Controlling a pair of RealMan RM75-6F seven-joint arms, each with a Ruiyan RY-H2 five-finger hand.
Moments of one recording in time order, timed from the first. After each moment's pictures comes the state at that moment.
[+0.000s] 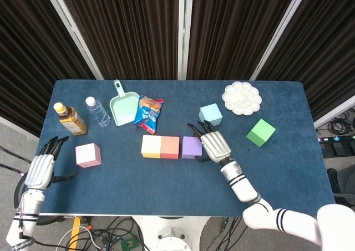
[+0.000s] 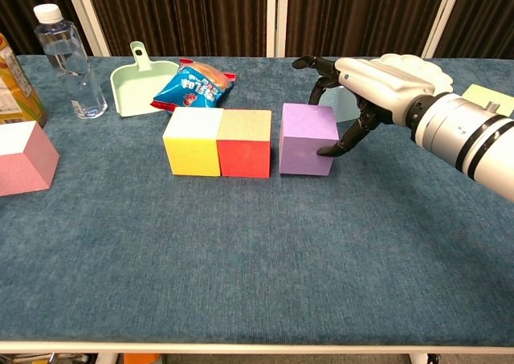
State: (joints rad) left arm -0.21 -1.31 -0.06 -1.50 1.44 1.38 -0.19; right arm 0.71 -1.70 0.20 -1.33 -1.29 1.01 -0.13
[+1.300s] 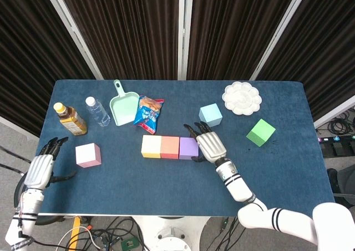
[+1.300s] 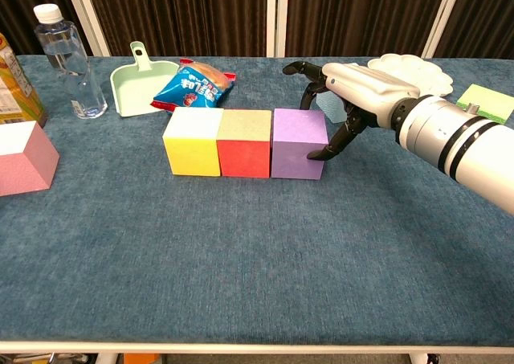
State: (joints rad) left arm -0.21 -1.32 -0.06 -1.47 1.44 1.35 -0.23; right arm 0.73 -1.73 0.22 -1.34 -1.22 0.98 -0.20
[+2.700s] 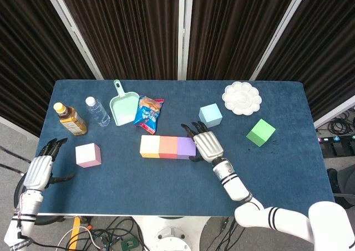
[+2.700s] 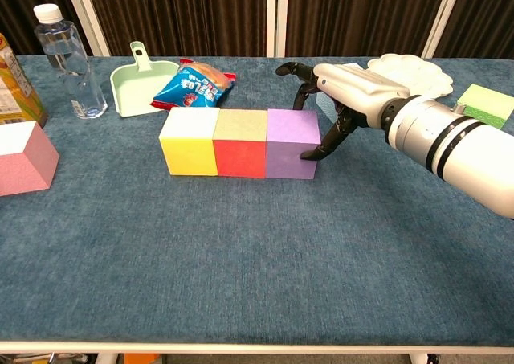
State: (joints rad) left arm -0.20 -1.31 -0.06 -1.47 1.44 1.35 -0.25; right arm 0.75 -1.76 0.22 -1.32 -1.20 0.97 -0.21
